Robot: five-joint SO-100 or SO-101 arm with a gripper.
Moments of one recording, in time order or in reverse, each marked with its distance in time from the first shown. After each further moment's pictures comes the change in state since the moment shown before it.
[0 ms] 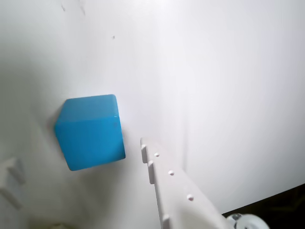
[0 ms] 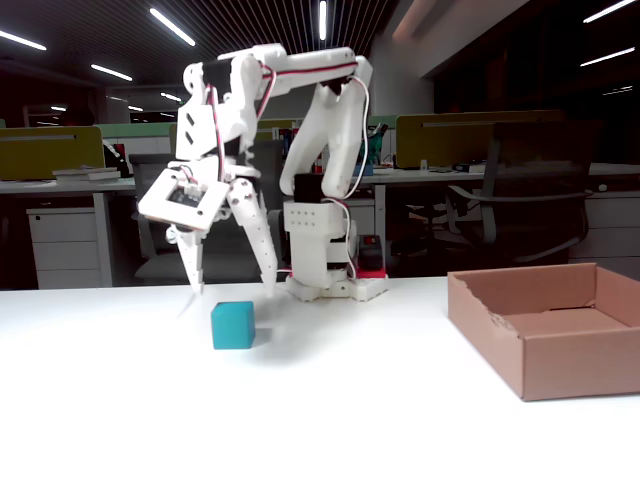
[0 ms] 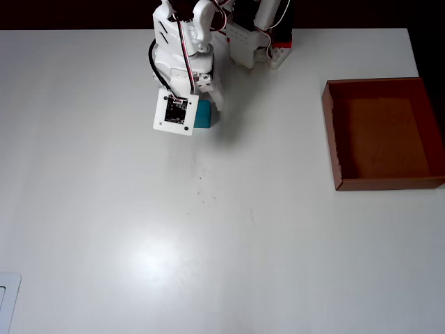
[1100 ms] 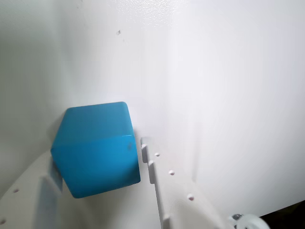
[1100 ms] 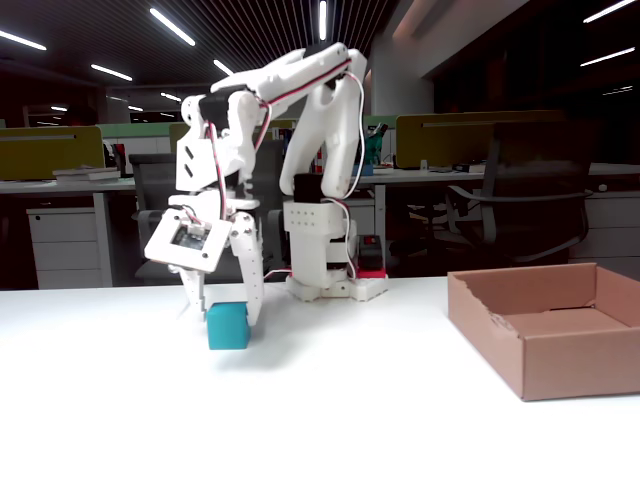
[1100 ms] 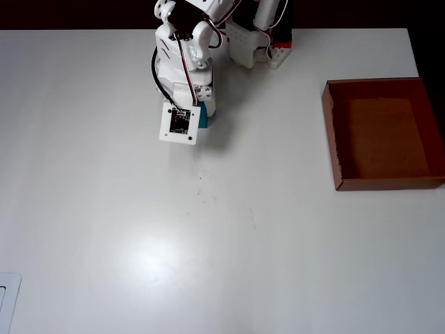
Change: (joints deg) arm 0.0 -4.8 4.7 -7.5 -1.2
